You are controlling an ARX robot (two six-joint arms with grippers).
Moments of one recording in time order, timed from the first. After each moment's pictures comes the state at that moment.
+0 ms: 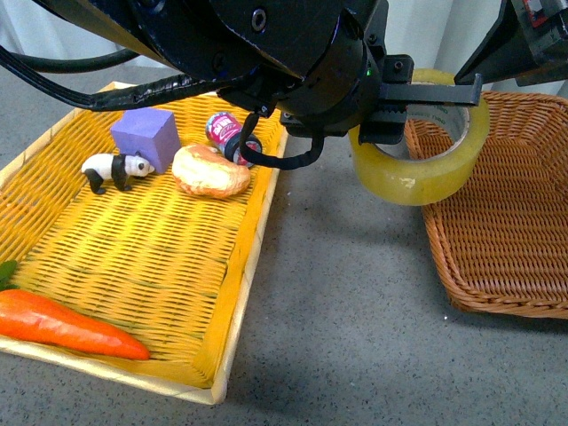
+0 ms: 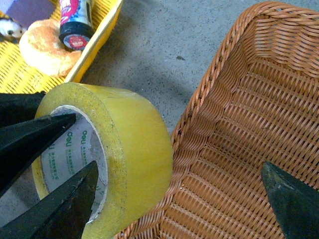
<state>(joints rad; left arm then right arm) -0.60 2.02 1.20 0.23 -0.12 -0.29 0.04 1.90 1.37 -0.50 -0.44 -0.30</state>
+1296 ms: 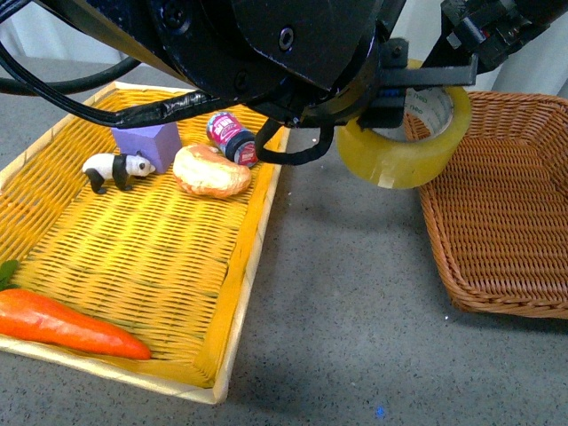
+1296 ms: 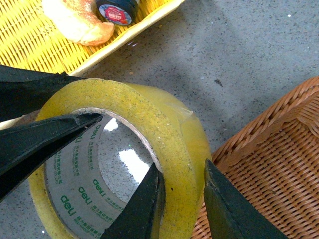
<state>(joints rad) -0.61 2.02 1.20 0.30 -0.31 -0.38 0.14 2.08 1.63 -0.67 -0.39 -0.59</state>
